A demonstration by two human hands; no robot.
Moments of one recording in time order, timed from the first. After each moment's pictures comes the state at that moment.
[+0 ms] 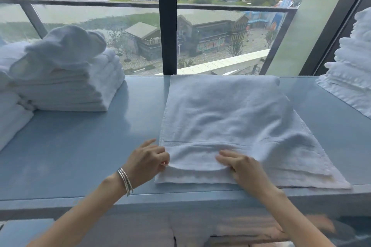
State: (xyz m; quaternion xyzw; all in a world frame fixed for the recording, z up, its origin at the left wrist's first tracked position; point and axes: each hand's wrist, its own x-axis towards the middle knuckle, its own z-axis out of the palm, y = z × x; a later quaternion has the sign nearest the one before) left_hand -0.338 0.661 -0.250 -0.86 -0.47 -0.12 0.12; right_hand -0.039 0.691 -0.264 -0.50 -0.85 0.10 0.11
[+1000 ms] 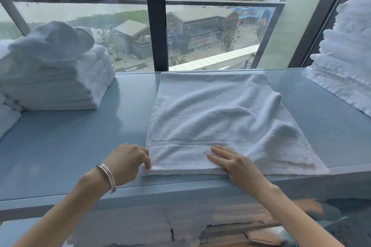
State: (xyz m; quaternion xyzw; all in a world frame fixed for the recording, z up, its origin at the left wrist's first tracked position) left_hand -0.344 0.645 -0.236 -0.84 -0.54 -0.01 0.02; right_hand -0.028 0.677 -0.291 -0.40 -0.90 -0.03 0.20
